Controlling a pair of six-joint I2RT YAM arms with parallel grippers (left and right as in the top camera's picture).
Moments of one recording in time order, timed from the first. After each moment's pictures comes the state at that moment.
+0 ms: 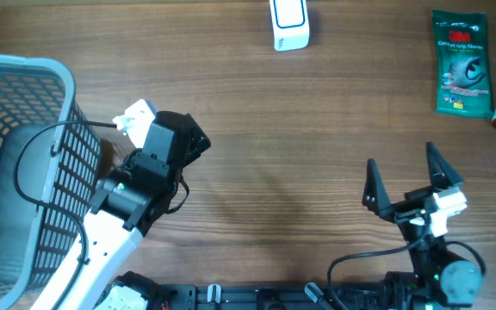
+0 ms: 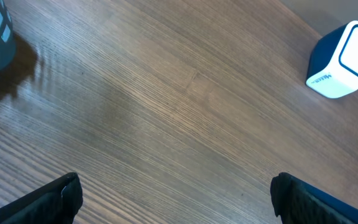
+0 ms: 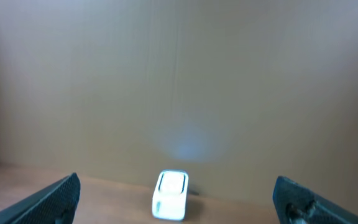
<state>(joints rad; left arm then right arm) -0.45 1.10 0.95 -0.74 -0.38 -0.93 -0.04 0.02 0.08 0.29 -0.31 0.09</state>
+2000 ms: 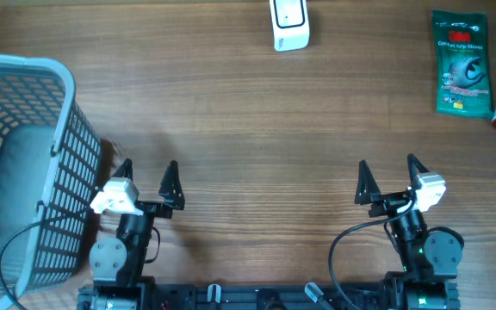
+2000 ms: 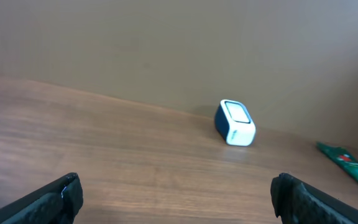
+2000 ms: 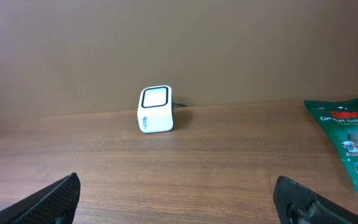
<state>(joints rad) -0.06 0.02 0.01 0.02 0.09 -0.31 -0.04 0.02 0.01 0.01 -0.22 0.15</state>
